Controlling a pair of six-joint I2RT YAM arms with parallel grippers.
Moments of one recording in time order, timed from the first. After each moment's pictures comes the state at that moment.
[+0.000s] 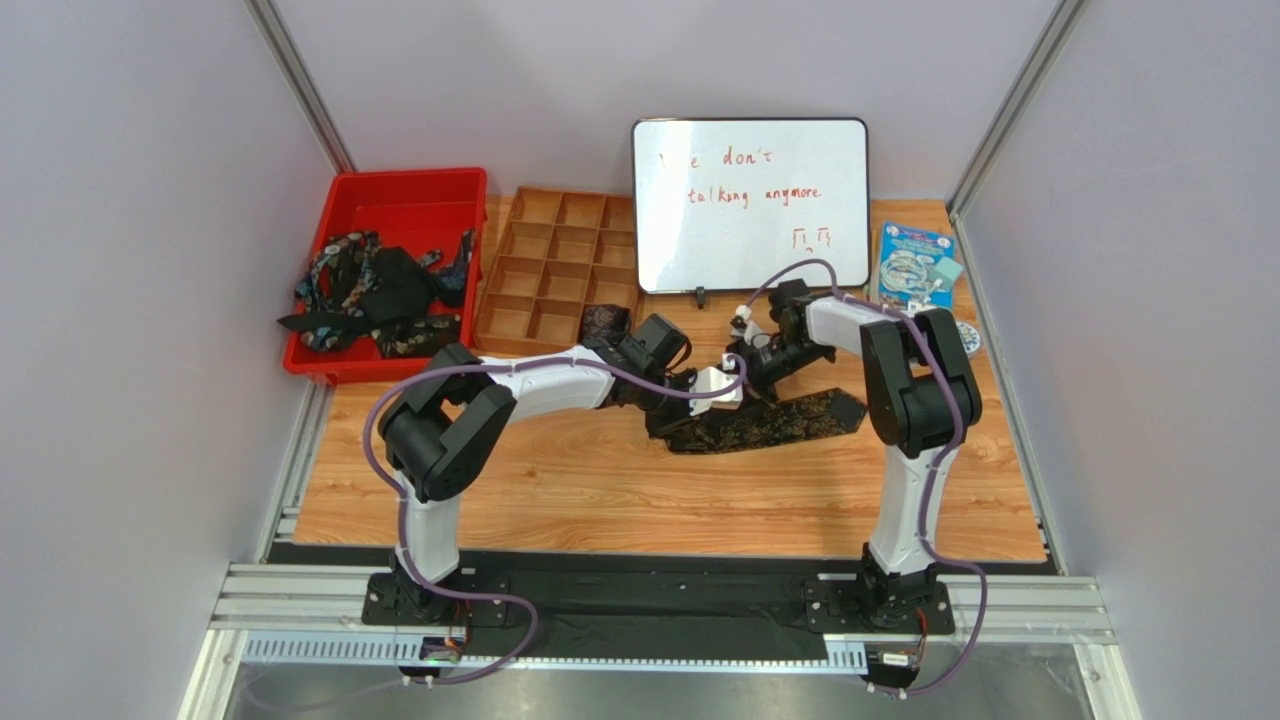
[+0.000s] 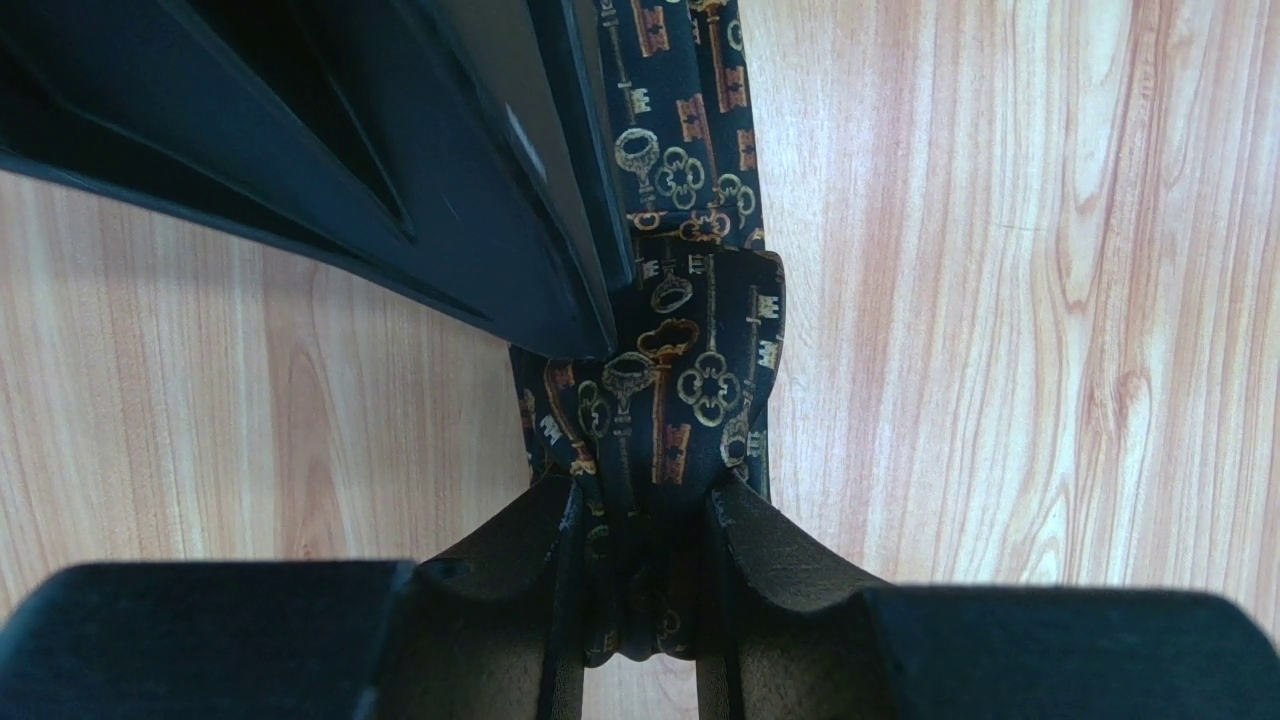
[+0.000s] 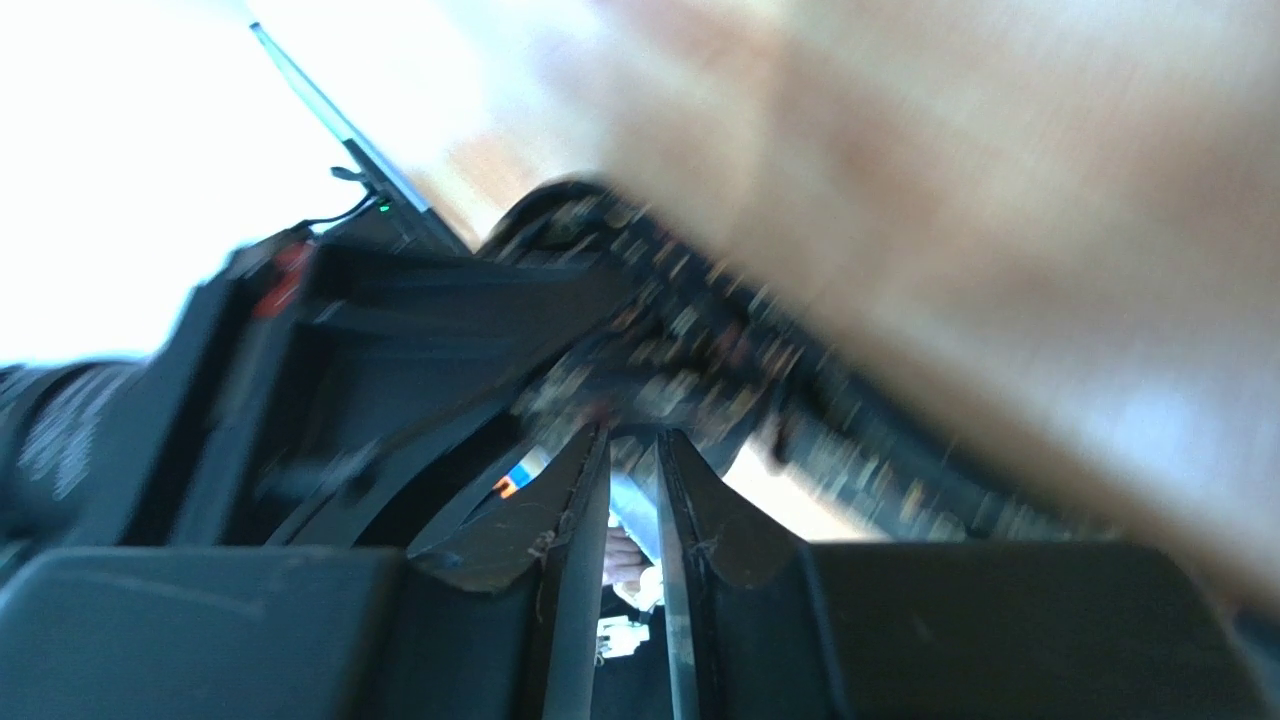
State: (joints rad) left arm -0.82 1.92 1.21 -0.29 0.50 0.60; right arm 0.24 2.03 1.25 -0.76 -0.92 0.27
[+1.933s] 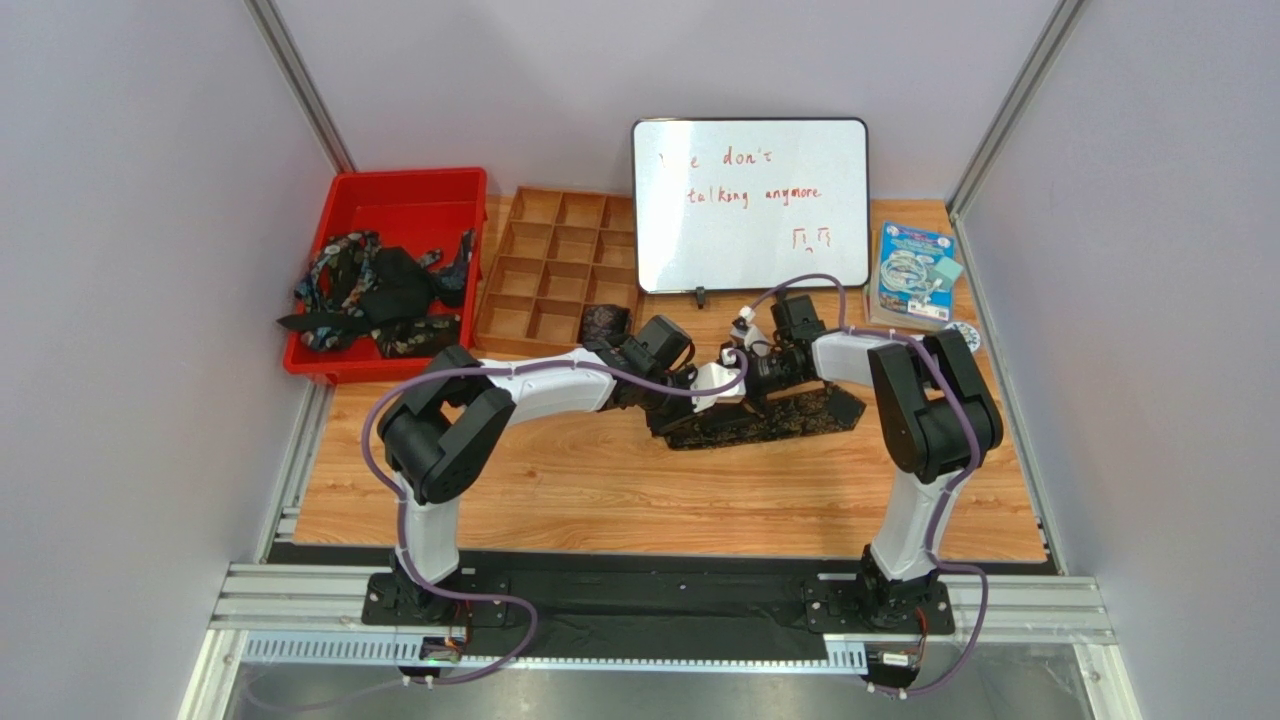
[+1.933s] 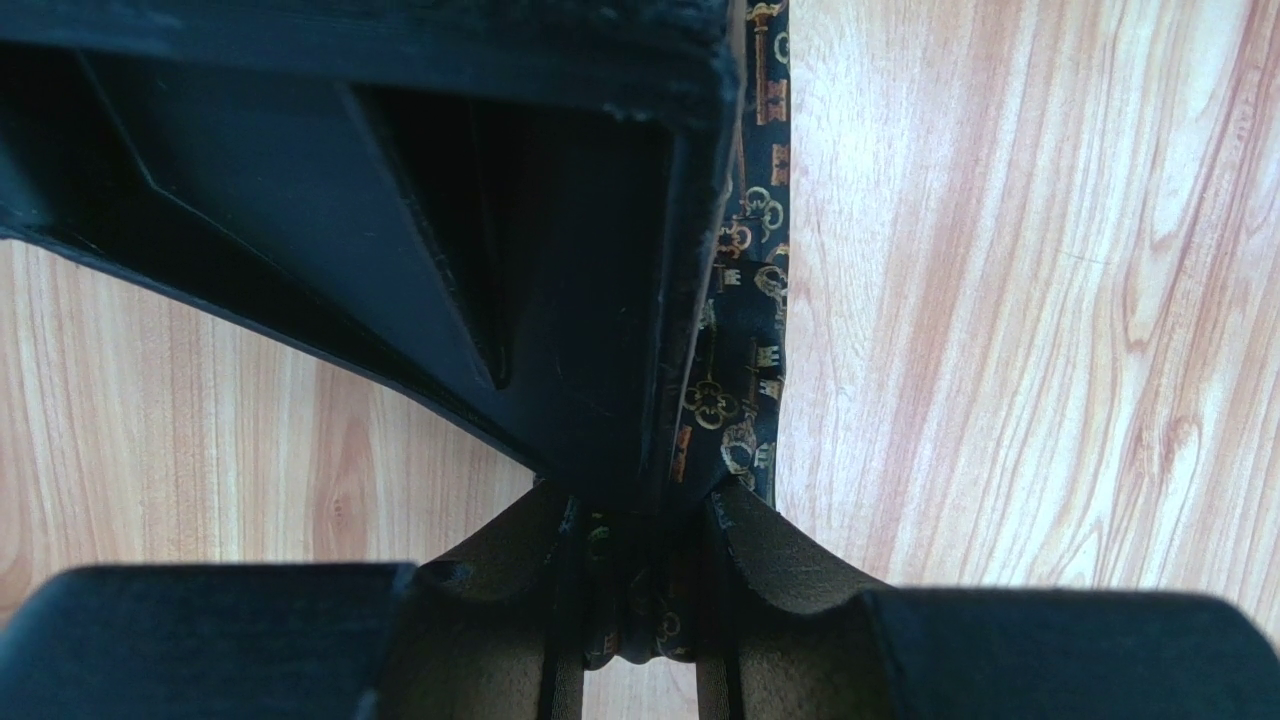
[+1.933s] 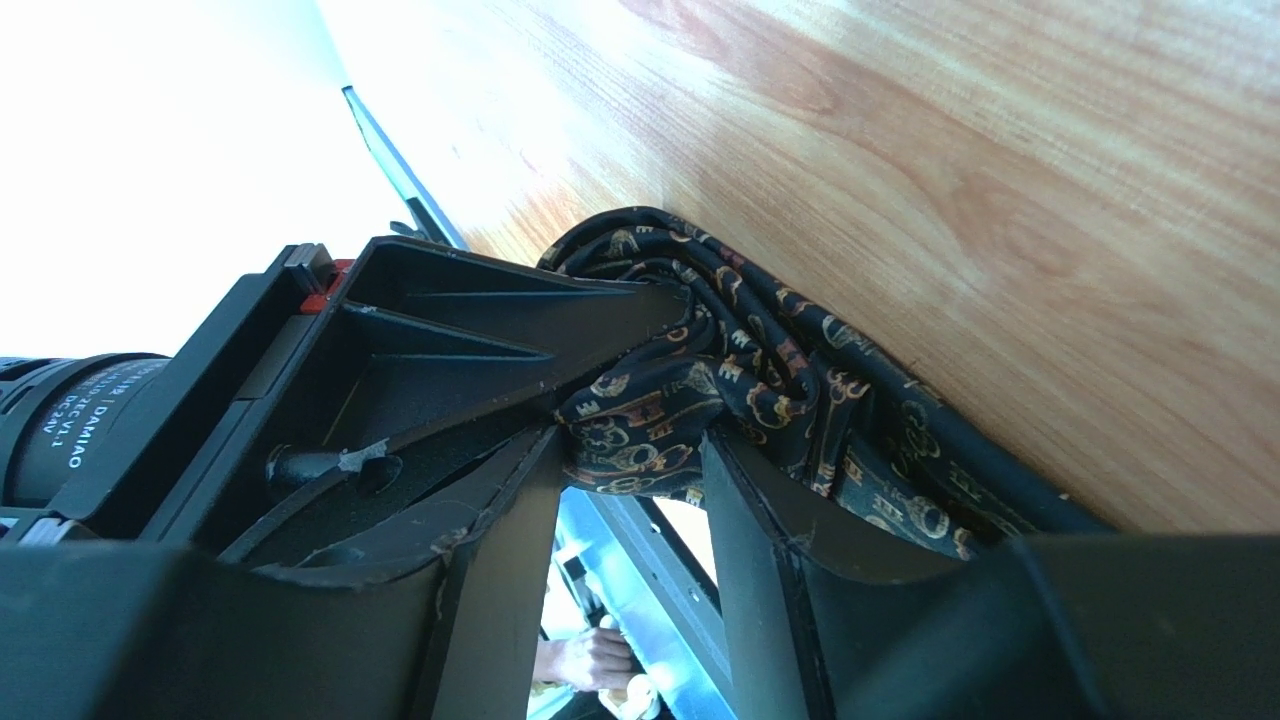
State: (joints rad) left arm -0.84 1.91 1.20 -0.27 0.40 0.52; right arm 0.28 1.88 0.98 -0.27 -0.96 0.52
